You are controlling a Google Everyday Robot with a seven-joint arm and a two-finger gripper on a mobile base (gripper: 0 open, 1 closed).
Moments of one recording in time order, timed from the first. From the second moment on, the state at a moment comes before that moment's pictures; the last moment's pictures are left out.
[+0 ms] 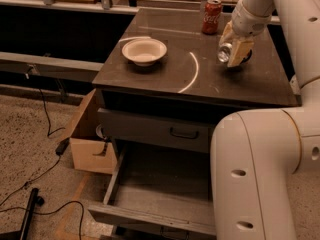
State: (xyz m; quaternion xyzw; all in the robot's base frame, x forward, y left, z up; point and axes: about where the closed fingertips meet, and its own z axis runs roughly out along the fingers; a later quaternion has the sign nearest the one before) arm 0.728 -0.223 0.887 -0.77 0.62 -0.04 0.16
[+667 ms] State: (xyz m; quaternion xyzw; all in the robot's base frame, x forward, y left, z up) arm 0.715 -0.218 0.945 -0.75 0.62 -0.04 0.23
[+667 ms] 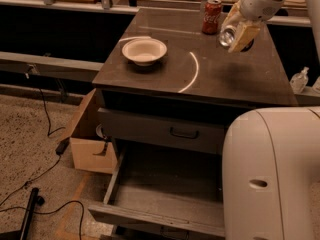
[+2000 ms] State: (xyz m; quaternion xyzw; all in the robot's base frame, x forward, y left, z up) arm 0.616 -0.173 0.962 -0.76 0.51 0.08 0.39
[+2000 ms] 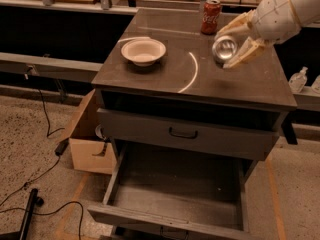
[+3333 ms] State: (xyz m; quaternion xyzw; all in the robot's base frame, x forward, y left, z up) arm 0.544 -0.151 0.896 -0.76 0.49 0.19 0.38
